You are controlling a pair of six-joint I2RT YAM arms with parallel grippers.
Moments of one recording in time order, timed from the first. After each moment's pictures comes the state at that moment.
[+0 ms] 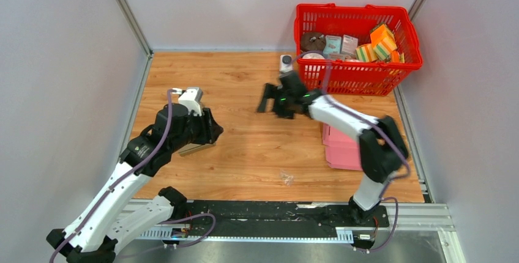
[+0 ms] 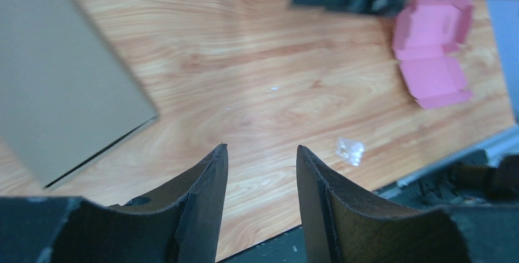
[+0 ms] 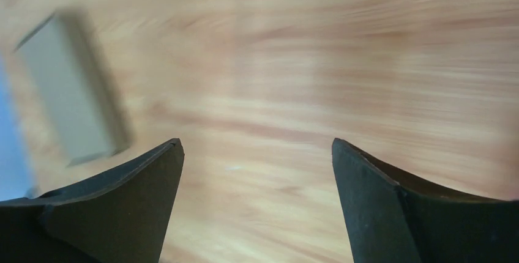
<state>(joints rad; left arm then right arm) -0.59 0.79 0.97 -0.74 -0.02 -0.46 0.62 1.72 1.28 -0.37 -0.11 0.73</state>
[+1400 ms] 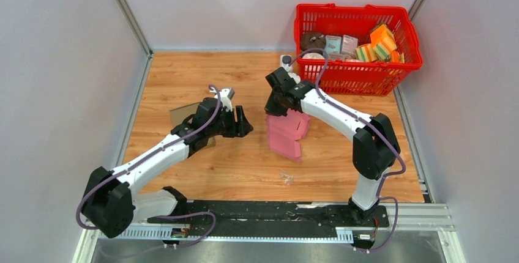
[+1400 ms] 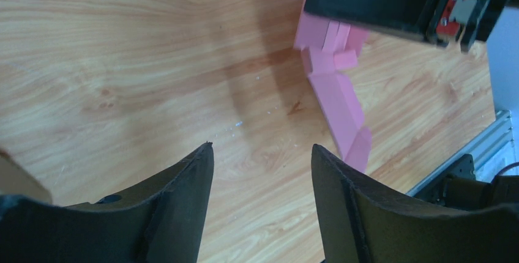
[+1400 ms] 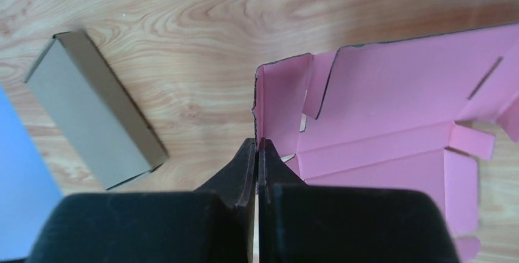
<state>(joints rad) -0.59 1.13 0.74 -0.20 0.14 -0.55 0.69 1.80 1.52 -0.67 0.14 0.95</state>
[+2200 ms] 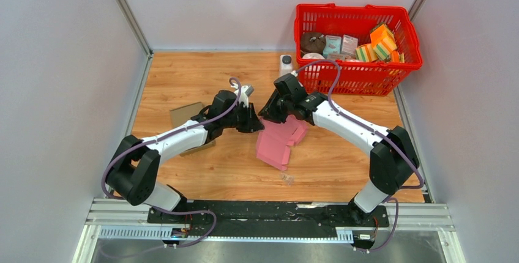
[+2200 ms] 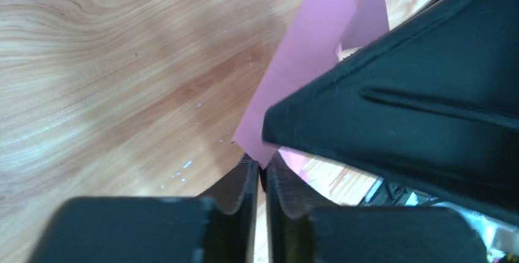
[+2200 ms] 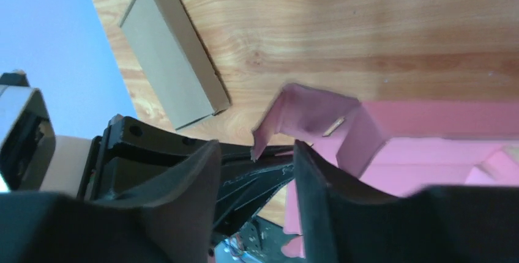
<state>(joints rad) -0.59 1.46 0.83 0.05 0.39 -0.52 0.70 1.62 1.29 -0.47 -0.04 1.17</state>
